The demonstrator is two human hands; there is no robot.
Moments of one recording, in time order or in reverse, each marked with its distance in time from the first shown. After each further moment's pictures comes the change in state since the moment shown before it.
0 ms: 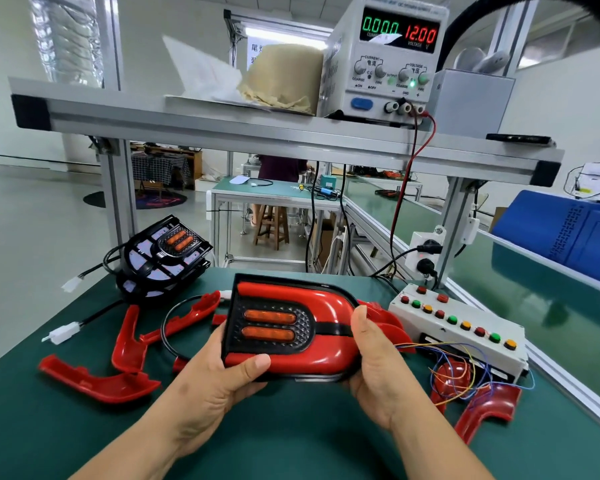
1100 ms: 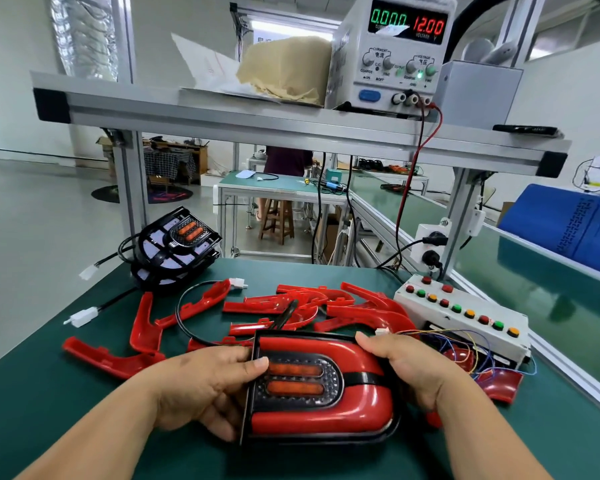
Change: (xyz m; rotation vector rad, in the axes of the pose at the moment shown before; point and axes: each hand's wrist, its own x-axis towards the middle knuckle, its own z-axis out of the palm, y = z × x) left_hand -0.019 0.034 -0.018 0.395 -0.231 -0.528; right_hand -0.009 -0.021 -0.035 -0.537 -0.032 0.404
